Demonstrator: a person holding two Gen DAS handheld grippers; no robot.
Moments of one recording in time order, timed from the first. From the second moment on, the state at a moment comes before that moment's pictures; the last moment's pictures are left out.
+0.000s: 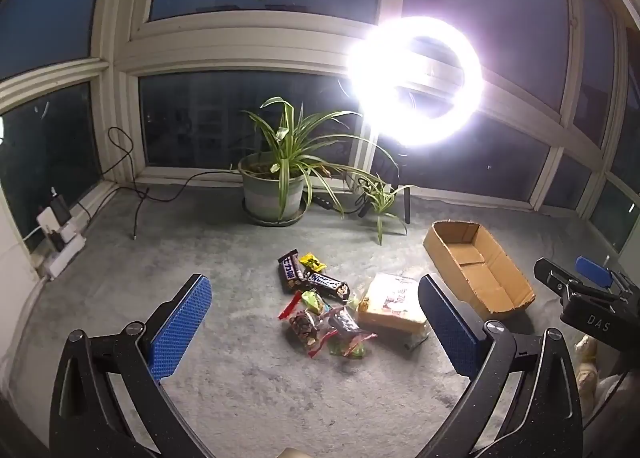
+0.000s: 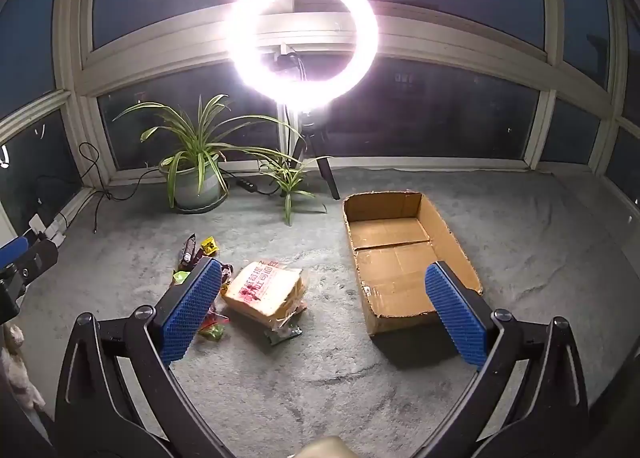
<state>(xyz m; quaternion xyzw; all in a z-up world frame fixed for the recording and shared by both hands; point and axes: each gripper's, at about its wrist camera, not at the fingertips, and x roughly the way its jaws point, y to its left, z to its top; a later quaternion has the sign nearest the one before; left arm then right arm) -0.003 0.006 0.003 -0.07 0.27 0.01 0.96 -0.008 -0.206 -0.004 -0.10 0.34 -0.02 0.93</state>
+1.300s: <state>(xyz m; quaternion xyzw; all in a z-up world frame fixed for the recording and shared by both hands) 0.001 0.003 -0.004 -0.08 0.27 0.00 0.96 -0.007 -0.201 -0.009 -0.10 0.35 -0.02 0.93</state>
